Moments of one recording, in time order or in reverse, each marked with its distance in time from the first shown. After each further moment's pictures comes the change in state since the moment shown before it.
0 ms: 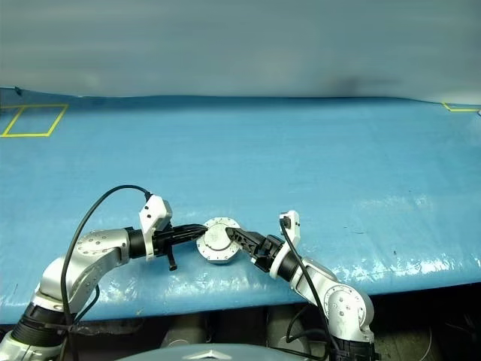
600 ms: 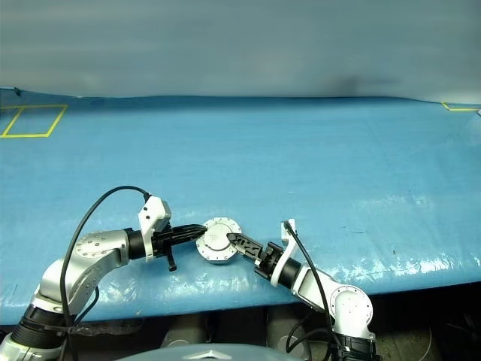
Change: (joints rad) left arm 0.007 -0.003 0.000 0.003 0.002 -0.016 0.000; right arm -0.002 -0.007 -0.041 0.113 0.242 0.133 -0.110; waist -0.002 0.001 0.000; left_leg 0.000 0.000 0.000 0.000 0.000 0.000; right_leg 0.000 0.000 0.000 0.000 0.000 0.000
